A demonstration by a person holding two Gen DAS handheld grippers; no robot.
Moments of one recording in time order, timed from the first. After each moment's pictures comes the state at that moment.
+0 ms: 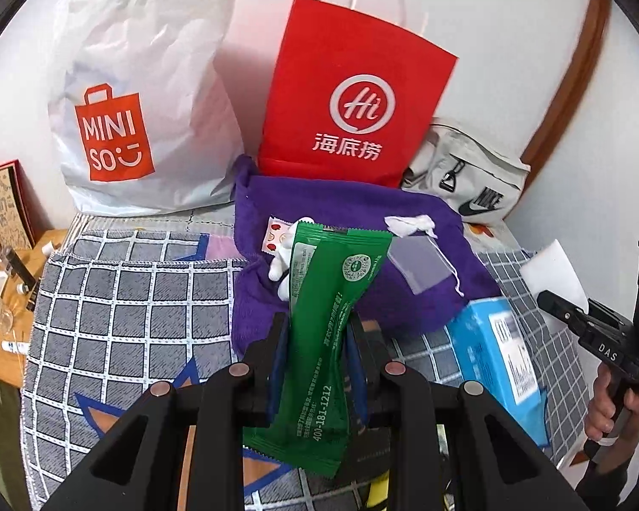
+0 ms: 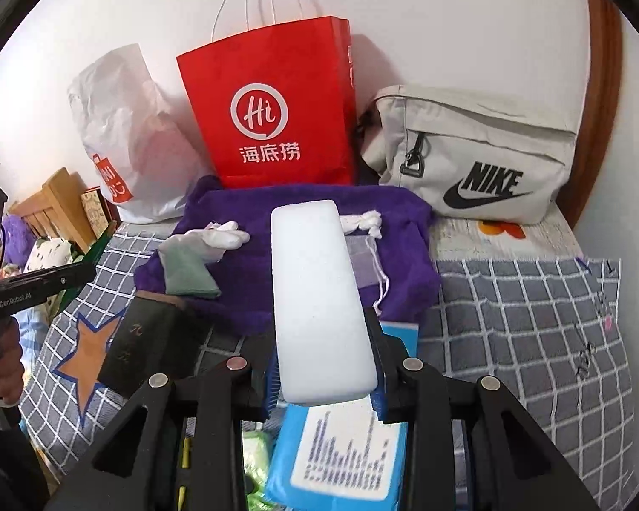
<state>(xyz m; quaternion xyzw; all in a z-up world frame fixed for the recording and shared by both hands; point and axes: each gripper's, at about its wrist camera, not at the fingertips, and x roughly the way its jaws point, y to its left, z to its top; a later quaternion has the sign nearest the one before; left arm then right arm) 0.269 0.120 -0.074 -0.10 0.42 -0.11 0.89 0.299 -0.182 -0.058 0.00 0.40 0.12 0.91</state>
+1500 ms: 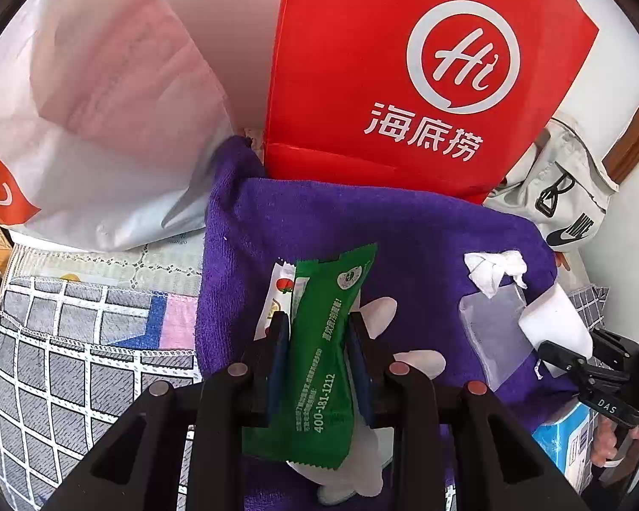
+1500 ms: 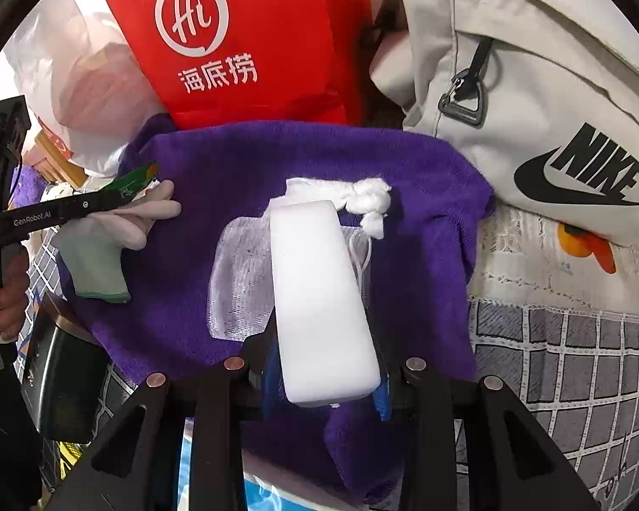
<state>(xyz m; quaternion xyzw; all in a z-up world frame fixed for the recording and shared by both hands) 0.422 0.085 -0.141 -0.10 0.49 -0.06 0.86 0.447 -0.191 -0.151 -0.03 0.51 0.20 0.84</state>
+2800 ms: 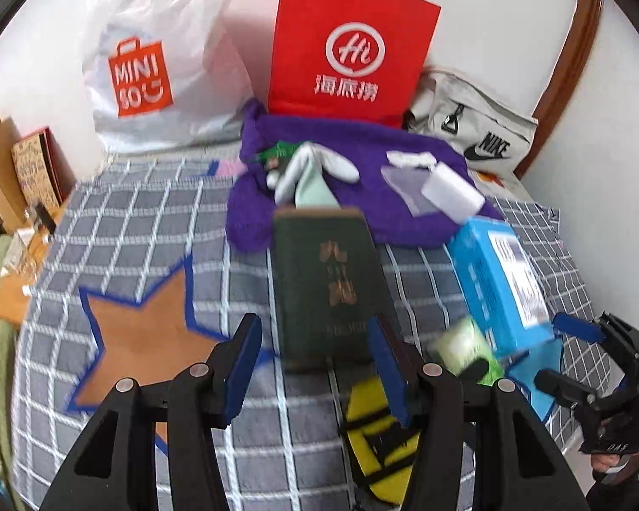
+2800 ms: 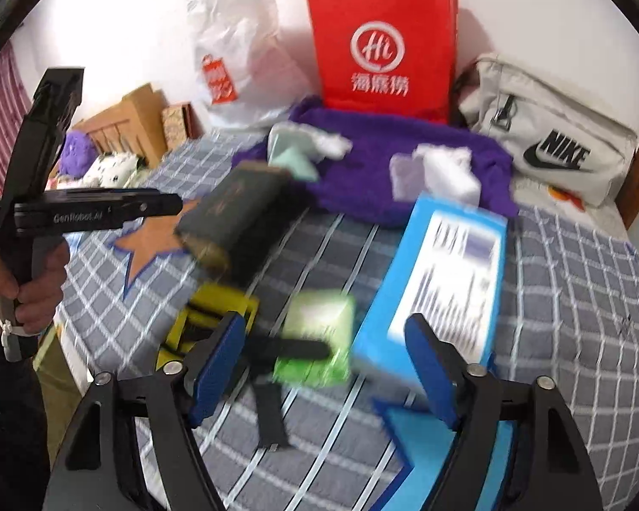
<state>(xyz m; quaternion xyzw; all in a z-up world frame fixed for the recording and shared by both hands) 0.187 0.082 -0.104 -0.07 0.46 -0.06 0.88 0.189 -0.157 -0.100 -0.06 0.44 0.25 0.86</state>
